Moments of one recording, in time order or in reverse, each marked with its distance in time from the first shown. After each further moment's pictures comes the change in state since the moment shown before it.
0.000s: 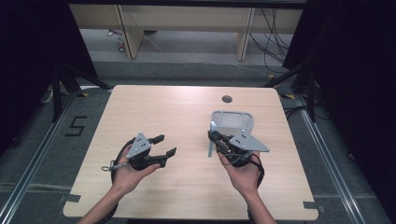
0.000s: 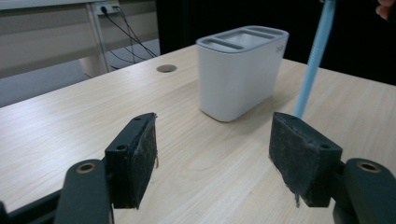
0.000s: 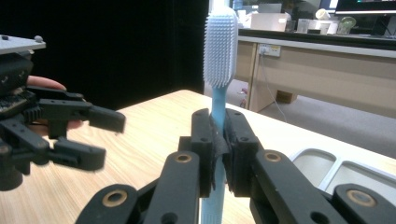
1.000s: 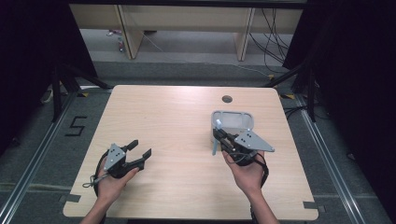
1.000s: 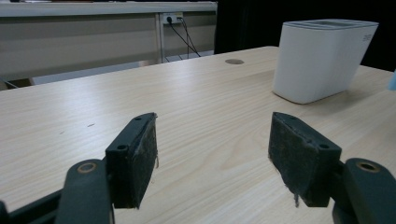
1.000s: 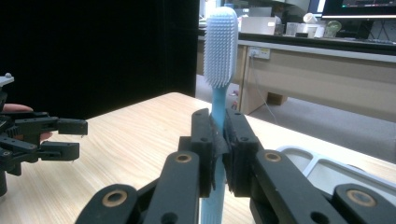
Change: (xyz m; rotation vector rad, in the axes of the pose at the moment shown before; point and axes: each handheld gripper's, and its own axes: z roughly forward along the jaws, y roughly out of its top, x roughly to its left) left arm 0.038 -0.063 -0.035 -0.075 0.208 -0.053; right arm -0.008 0.001 -0.007 -0.008 -0.031 0.021
